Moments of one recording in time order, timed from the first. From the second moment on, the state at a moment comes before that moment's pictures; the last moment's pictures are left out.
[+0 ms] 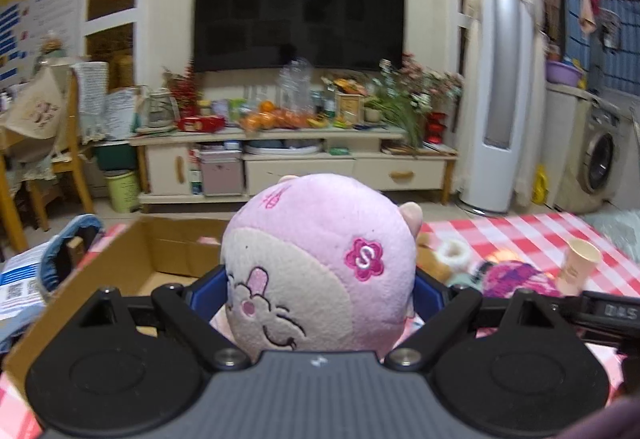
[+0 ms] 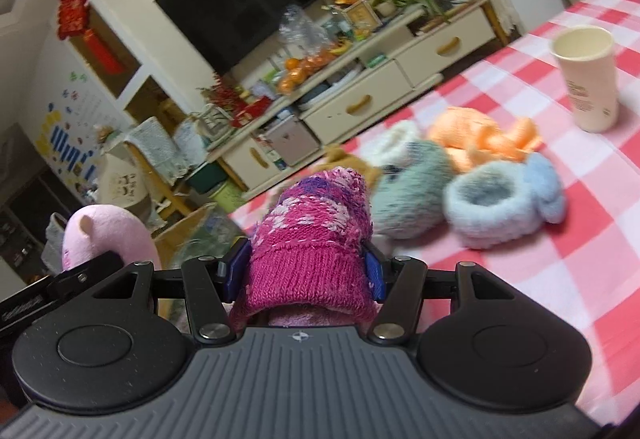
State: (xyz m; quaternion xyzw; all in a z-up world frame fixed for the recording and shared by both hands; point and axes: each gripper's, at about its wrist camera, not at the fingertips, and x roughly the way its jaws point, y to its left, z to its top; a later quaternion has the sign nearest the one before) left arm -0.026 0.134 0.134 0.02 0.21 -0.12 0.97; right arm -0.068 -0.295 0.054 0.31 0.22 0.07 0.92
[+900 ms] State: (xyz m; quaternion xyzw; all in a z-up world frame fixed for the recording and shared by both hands) left arm 0.019 0.254 0.123 -0.05 0.27 0.08 0.96; right arm 0.026 -0.112 0.107 0.23 0.26 0.24 0.90
